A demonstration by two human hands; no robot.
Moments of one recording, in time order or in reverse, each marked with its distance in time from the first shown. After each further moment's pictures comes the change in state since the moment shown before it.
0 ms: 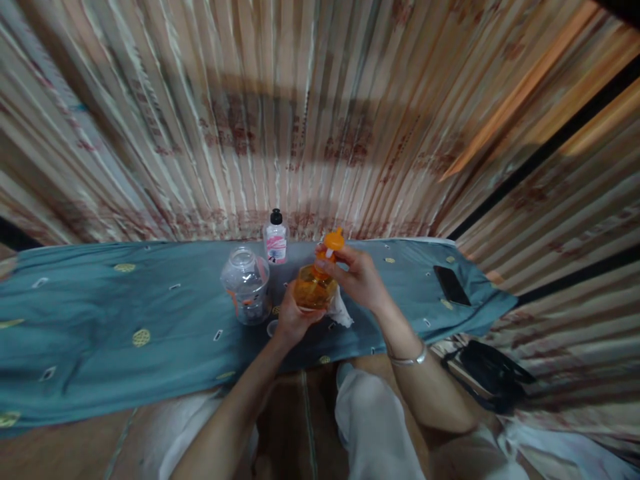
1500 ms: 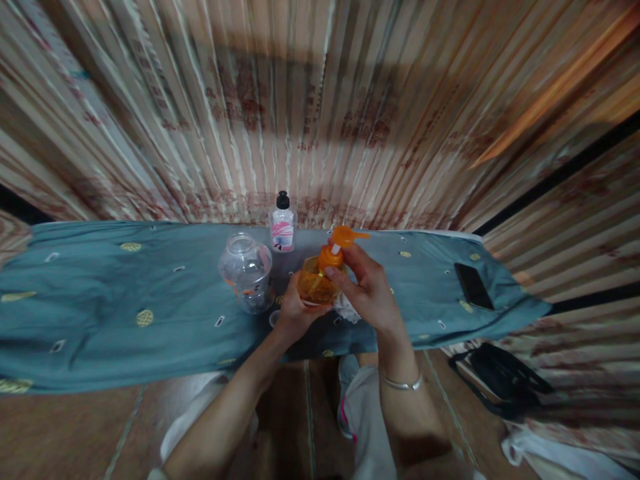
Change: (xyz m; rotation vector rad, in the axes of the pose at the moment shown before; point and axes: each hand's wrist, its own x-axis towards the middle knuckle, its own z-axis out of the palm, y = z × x) left_hand -0.004 0.005 0.002 0.012 0.002 -0.027; right_hand -0.025 0.007 0.012 0.118 0.036 0.048
